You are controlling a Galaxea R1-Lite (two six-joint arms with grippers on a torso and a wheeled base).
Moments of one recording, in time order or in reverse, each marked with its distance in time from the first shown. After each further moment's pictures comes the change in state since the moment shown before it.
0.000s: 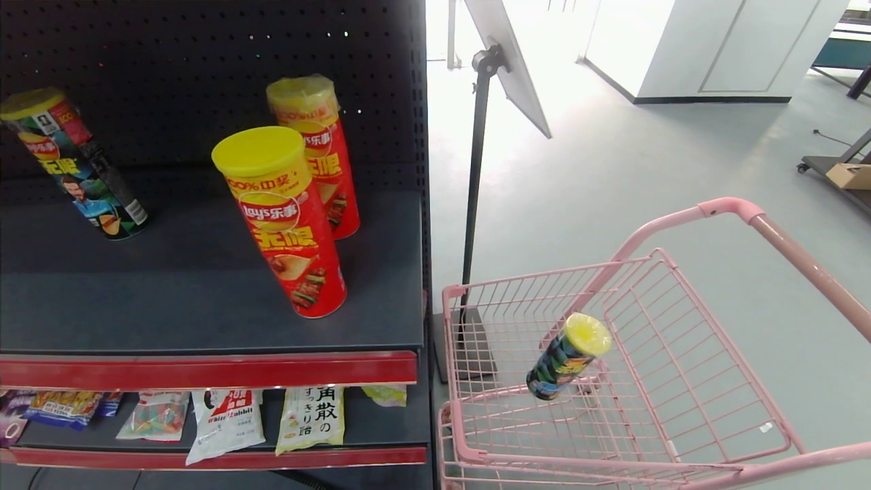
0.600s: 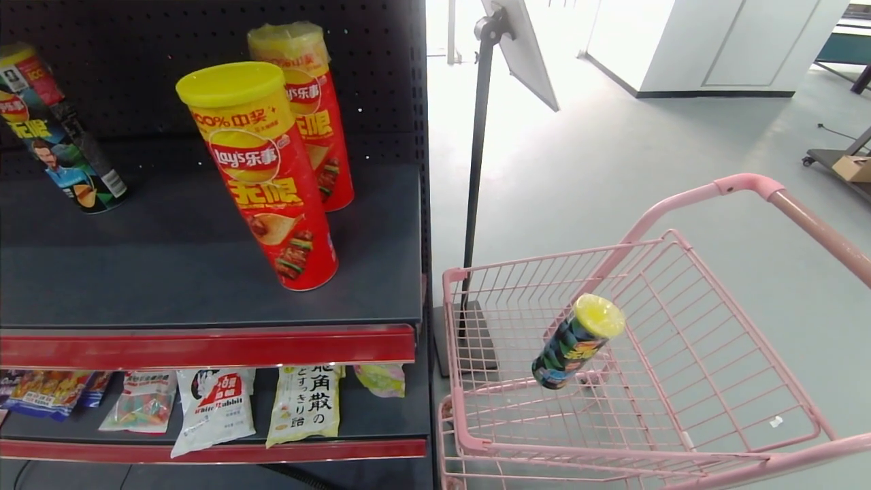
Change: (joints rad) left arm 0.000 0.000 0.000 0.000 0.000 0.000; right arm 0.000 0.000 0.000 0.000 0.000 -0.001
